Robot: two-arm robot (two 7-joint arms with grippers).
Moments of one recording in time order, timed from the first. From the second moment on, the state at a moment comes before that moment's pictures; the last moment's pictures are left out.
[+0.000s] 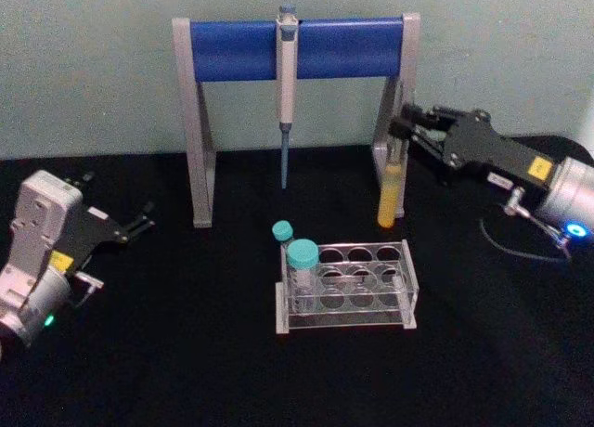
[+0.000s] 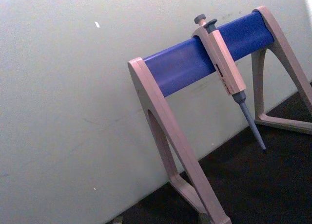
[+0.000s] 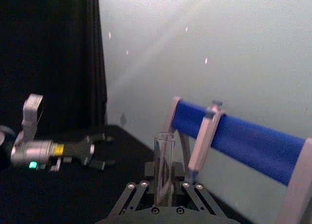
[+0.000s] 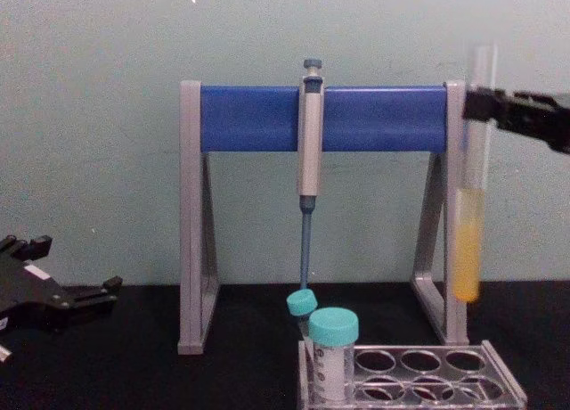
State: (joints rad) left arm -0.20 0.60 0.45 -1.41 -0.25 -0.12 0.03; right arm 0.33 0.61 -0.34 -1.53 0.68 -0.01 0.72
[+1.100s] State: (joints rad) left arm -0.20 0.60 0.45 -1.41 -0.25 -0.12 0.03; right arm 0.31 0.53 -0.30 -1.52 0.50 -0.13 0.53
